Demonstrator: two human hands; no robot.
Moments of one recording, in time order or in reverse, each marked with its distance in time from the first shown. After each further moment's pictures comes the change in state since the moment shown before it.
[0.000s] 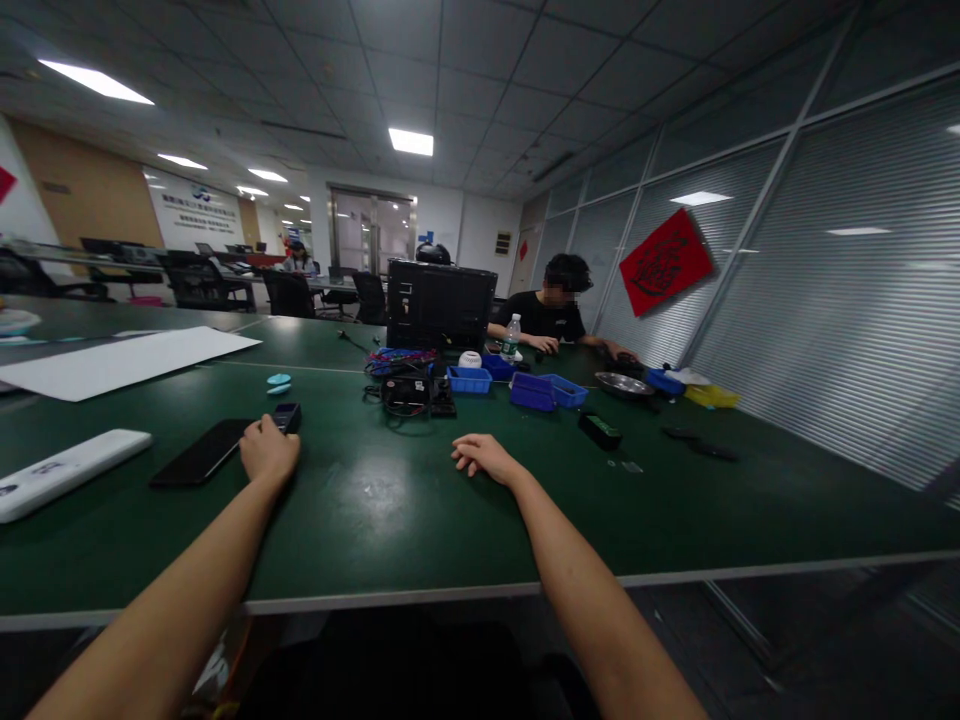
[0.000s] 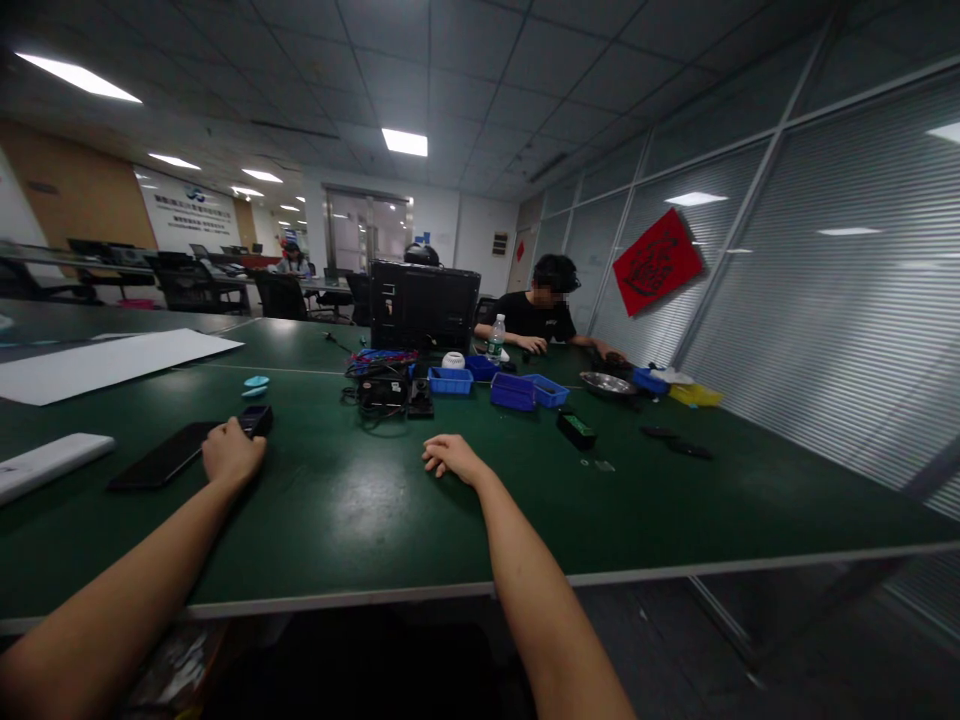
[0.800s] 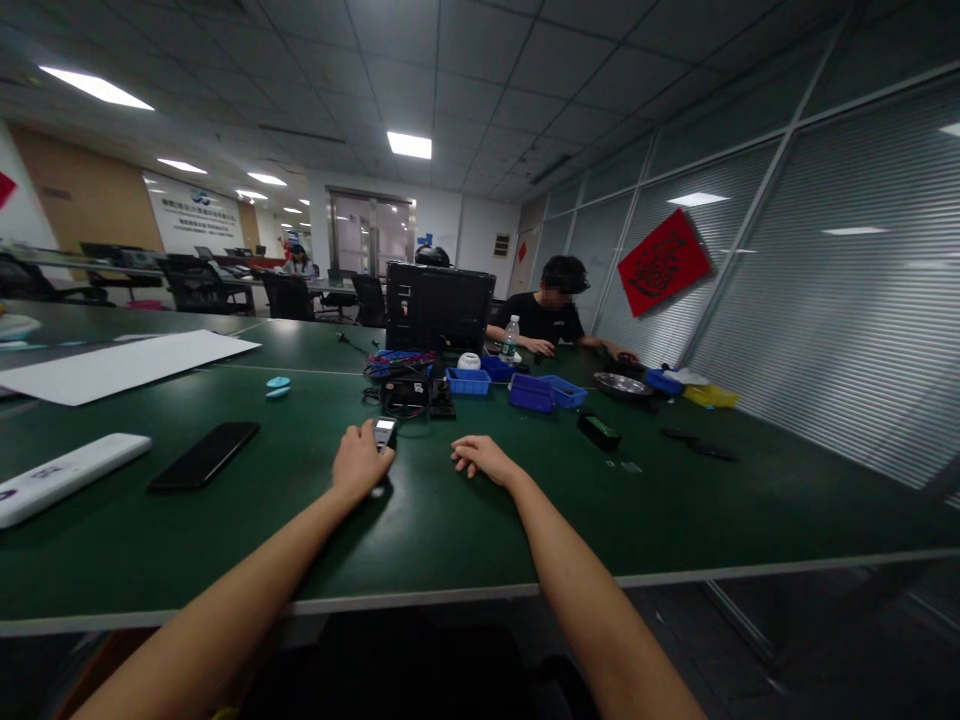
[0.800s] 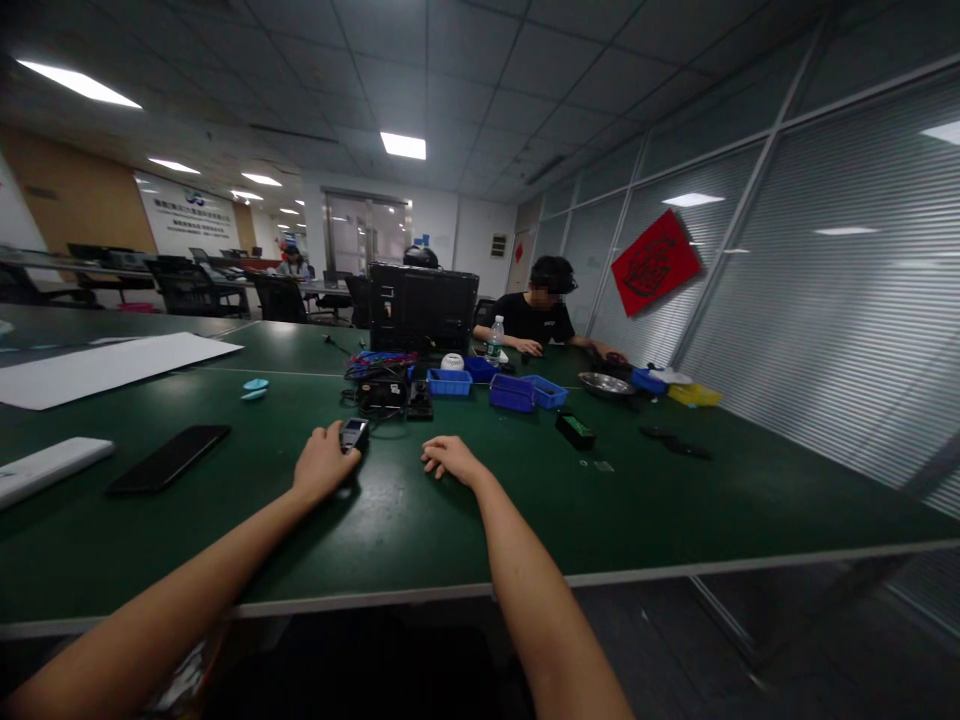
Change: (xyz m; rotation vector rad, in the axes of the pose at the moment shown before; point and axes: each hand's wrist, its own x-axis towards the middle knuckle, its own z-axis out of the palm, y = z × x) left_hand -0.081 0.088 0.011 -0.079 -0.165 0.421; right_hand 0.001 0.001 0.001 -0.056 0.009 -0.023
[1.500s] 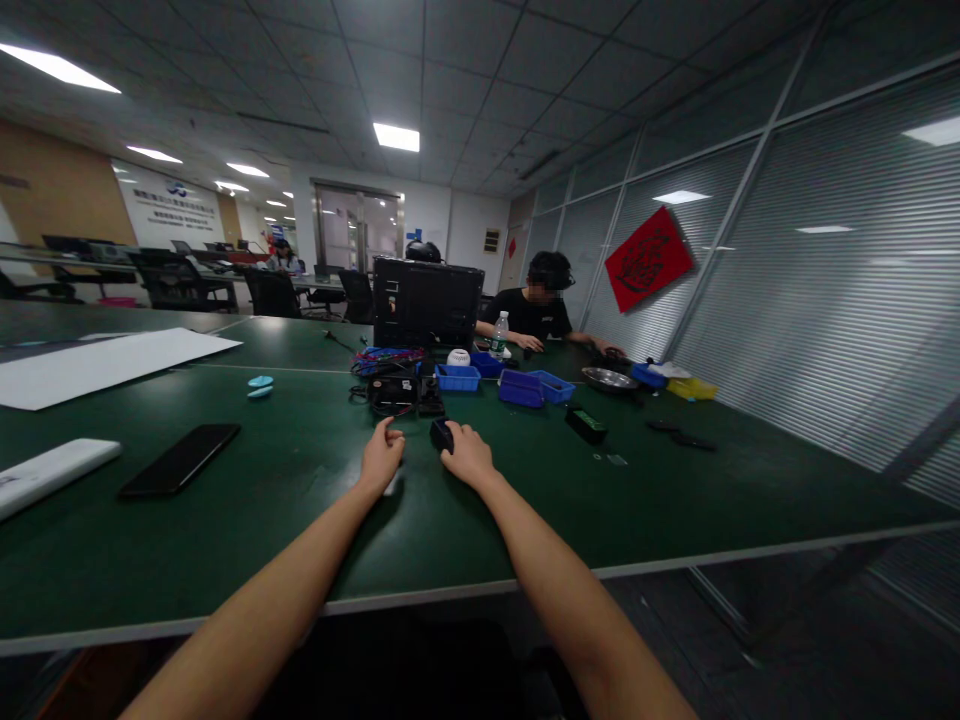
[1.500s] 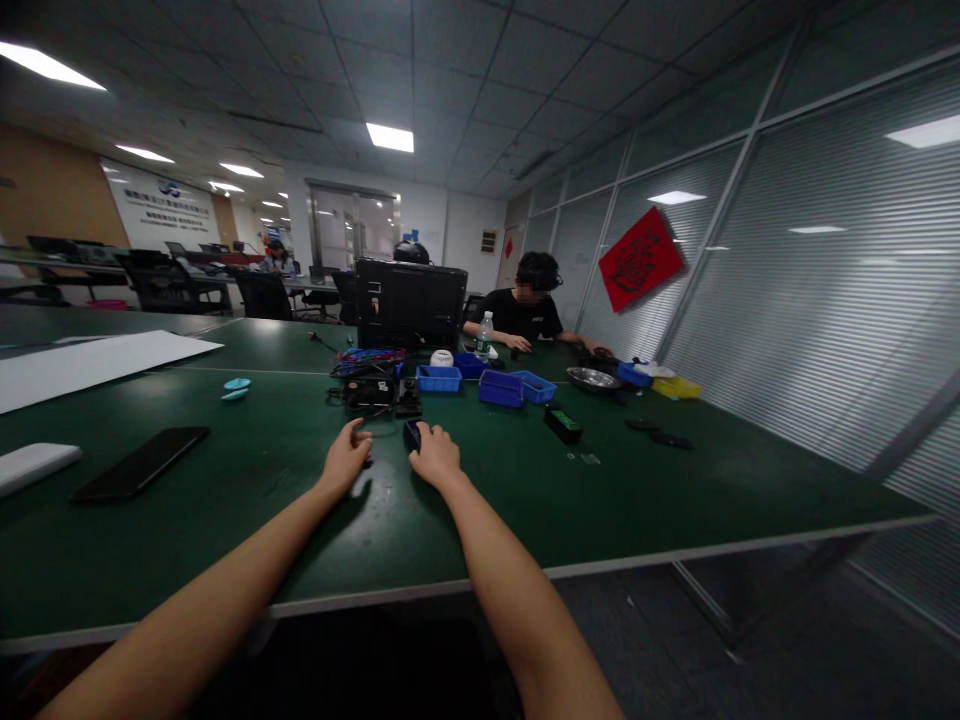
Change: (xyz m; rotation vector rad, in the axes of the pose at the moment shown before) left_hand 0.009 0.033 0.053 -0.845 -0.092 -0.118; right_hand -0.015 -0.023 0.024 -1.116 0.377 -0.004
